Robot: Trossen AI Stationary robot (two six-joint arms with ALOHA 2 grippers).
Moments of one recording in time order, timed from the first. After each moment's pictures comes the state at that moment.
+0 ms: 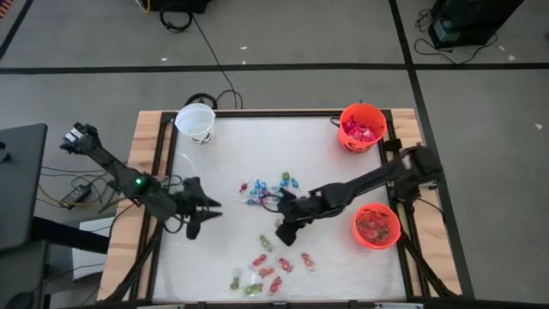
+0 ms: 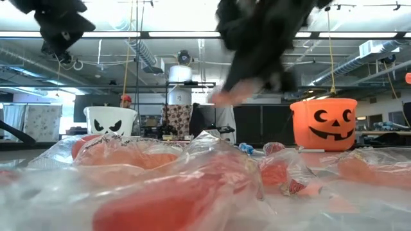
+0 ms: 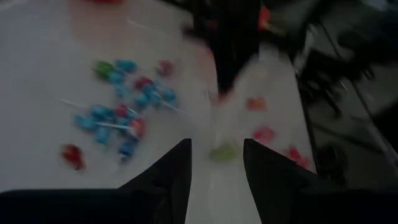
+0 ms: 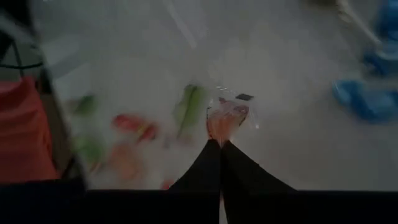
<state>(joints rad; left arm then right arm) -0.64 0.82 0.61 -0.32 -0.55 -0.71 0.27 1.80 1.21 -0.34 -0.04 0.97</state>
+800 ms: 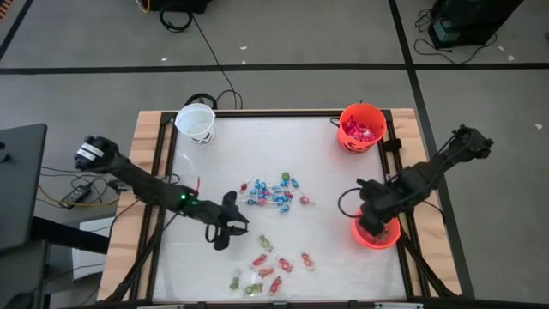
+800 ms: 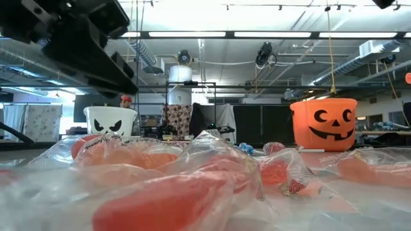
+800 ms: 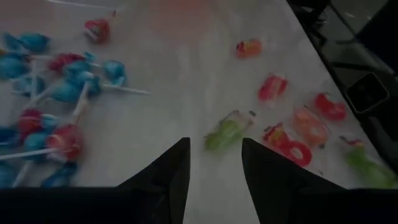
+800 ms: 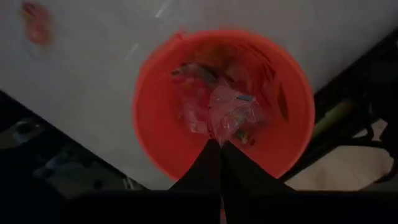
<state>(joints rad) -0.41 1.35 0.53 0.27 -0.17 -0.34 0.54 1.21 1.19 -1.47 -0.15 1.42</state>
